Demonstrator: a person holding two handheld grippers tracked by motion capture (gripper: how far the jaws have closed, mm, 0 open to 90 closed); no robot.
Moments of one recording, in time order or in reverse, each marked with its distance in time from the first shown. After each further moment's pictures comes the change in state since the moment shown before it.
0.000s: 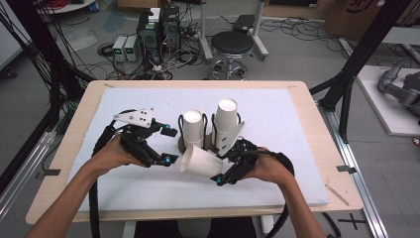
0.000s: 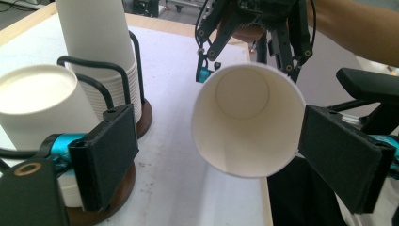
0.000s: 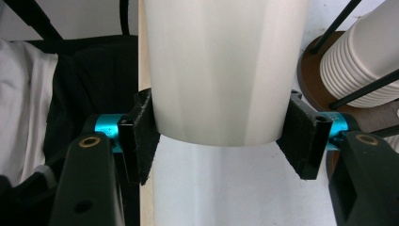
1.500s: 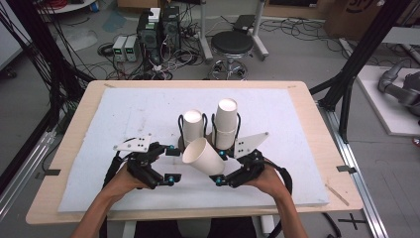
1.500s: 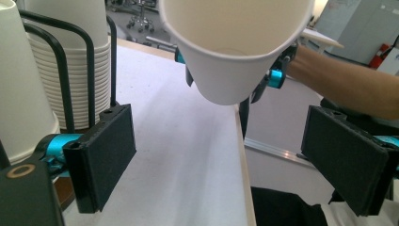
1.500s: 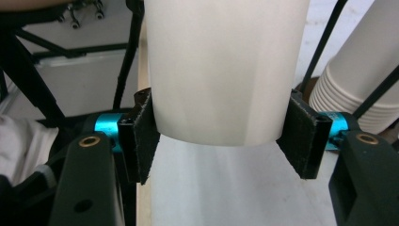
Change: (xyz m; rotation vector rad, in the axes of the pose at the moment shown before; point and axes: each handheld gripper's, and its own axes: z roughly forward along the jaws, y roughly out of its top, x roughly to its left) left arm -0.012 -0.074 0.033 -0.239 -0.044 -0.082; right arm 0.008 -0.042 0.012 -0.369 -0.030 0.092
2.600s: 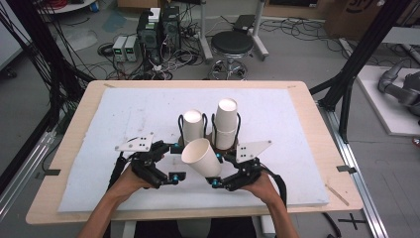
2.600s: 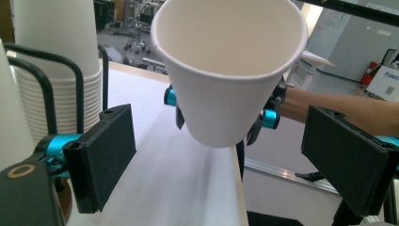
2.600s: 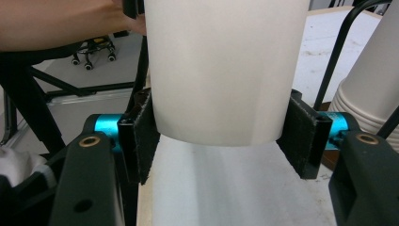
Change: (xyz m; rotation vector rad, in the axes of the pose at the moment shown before) left arm -0.004 0.007 0.012 -0.083 -0.025 0.016; right arm 0.001 -0.022 0.016 -0.184 0.023 0.020
